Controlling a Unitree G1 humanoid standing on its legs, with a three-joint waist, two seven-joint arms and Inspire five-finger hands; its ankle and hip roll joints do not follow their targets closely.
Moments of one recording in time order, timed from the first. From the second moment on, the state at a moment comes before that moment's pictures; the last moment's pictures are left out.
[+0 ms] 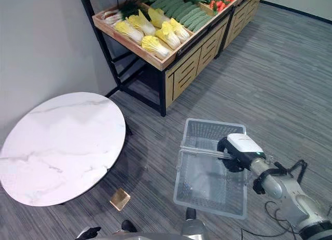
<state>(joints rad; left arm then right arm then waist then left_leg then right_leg) 0.03 0.26 -0.19 1.32 0.20 -0.03 0.07 0.22 -0.96 0.10 0.05 -0.44 -0.16 0.02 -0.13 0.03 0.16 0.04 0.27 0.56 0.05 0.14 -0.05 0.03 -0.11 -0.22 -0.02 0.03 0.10</state>
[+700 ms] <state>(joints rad) 0.00 0.24 -0.19 1.27 0.14 -0.06 0.08 0.15 -0.90 0.14 0.09 -0.46 -0.16 0.00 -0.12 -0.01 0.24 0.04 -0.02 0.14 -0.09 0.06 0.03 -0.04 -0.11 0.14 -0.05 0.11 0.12</state>
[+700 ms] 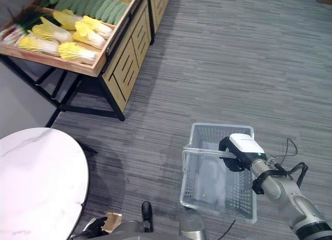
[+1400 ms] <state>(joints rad) 0.00 0.26 -0.18 1.25 0.16 -0.05 0.08 0.11 -0.82 0.16 0.13 -0.46 -0.13 -0.01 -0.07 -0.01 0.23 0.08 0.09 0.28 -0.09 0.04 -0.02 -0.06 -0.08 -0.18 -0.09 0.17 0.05</state>
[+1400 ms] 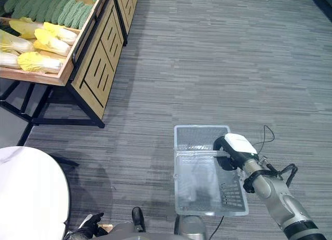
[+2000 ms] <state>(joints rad) 0.02 0.24 -0.27 1.24 0.17 -0.04 0.11 0.05 -0.58 0.21 0.93 -0.45 -0.06 -0.15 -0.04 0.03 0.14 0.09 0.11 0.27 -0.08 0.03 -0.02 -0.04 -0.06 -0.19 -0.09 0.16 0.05</state>
